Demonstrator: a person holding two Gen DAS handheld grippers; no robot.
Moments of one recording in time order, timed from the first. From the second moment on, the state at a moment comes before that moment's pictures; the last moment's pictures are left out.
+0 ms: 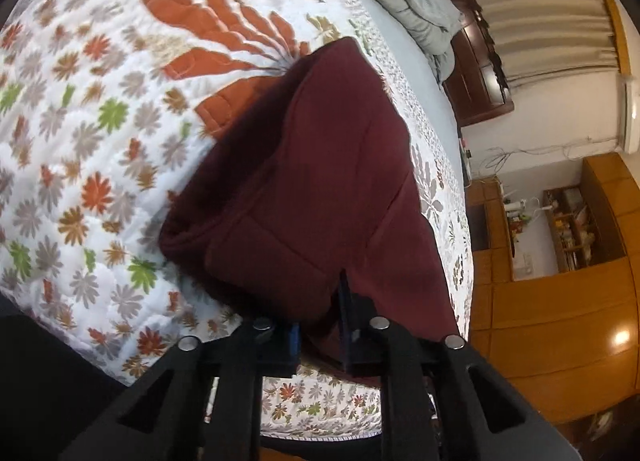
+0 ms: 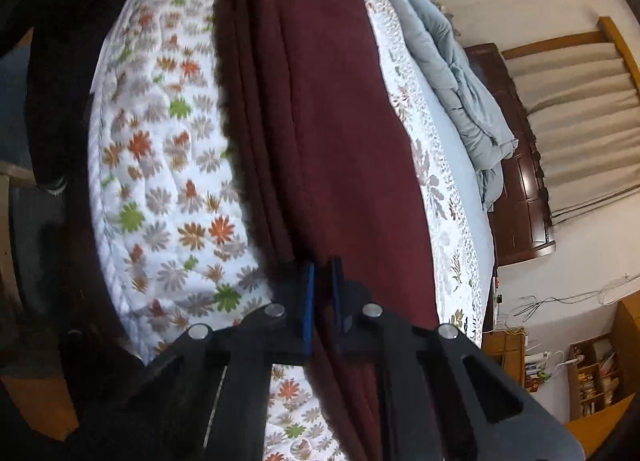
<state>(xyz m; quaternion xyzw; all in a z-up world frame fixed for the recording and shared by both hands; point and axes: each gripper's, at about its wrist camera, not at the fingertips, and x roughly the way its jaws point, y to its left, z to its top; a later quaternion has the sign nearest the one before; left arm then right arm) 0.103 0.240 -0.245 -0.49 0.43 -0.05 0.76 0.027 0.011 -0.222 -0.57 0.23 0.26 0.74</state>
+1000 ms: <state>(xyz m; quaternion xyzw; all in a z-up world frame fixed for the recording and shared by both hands) 0.116 0.141 -0.176 -0.33 0.41 -0.09 0.85 0.033 -0.185 -0.202 -0.56 0.31 0.07 0.76</state>
